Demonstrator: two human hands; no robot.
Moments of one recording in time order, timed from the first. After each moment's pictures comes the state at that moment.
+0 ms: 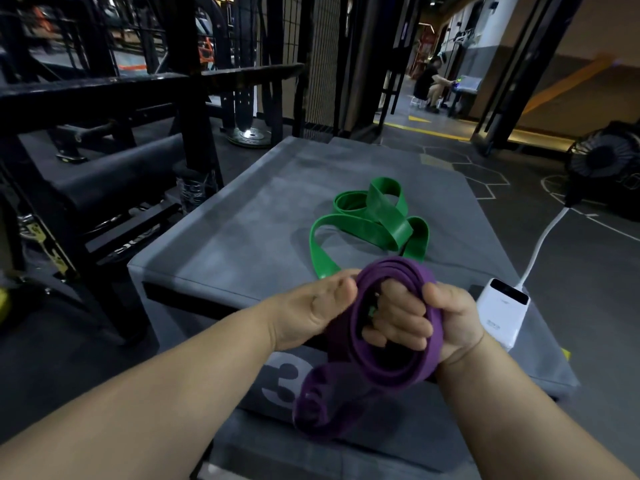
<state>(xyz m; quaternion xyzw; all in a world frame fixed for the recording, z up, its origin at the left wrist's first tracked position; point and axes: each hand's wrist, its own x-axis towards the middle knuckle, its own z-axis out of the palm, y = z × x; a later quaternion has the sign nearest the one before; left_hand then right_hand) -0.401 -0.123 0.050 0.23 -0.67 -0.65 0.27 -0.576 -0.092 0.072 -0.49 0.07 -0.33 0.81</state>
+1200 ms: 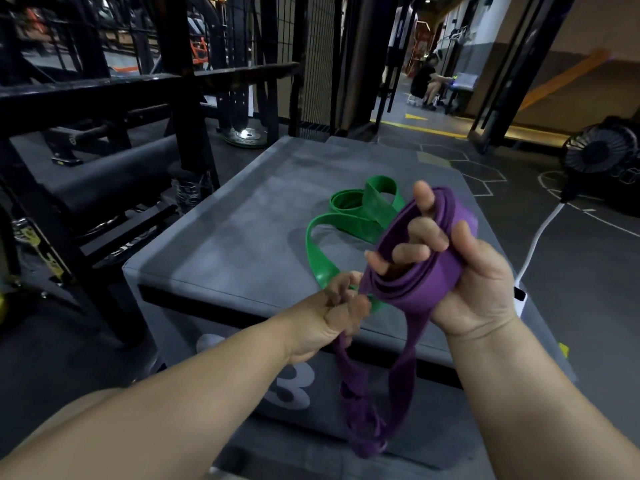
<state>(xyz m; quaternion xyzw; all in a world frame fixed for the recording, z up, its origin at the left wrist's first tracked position) -0.420 -0.114 0.037 0.27 -0.60 -0.69 0.30 -0.594 -0.098 0.102 -0.38 0.00 -0.51 0.77</state>
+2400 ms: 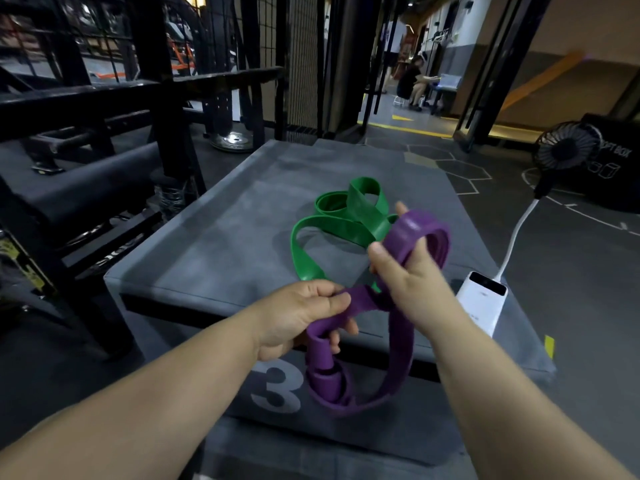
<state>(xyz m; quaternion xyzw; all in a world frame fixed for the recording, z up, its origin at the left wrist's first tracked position) -0.414 -0.107 0.065 0.31 -0.54 -0.74 0.26 -0.596 -0.100 0.079 -0.64 0.52 -0.51 0.24</state>
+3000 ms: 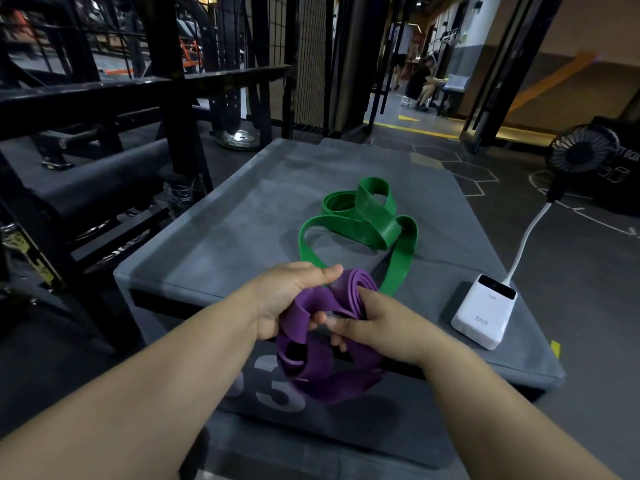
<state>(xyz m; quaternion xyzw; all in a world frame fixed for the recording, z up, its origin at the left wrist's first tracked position) -0.398 -0.126 0.079 0.41 -0.44 -0.74 0.31 -0.570 -0.091 0.058 -0.71 0.50 -0.24 0.43</state>
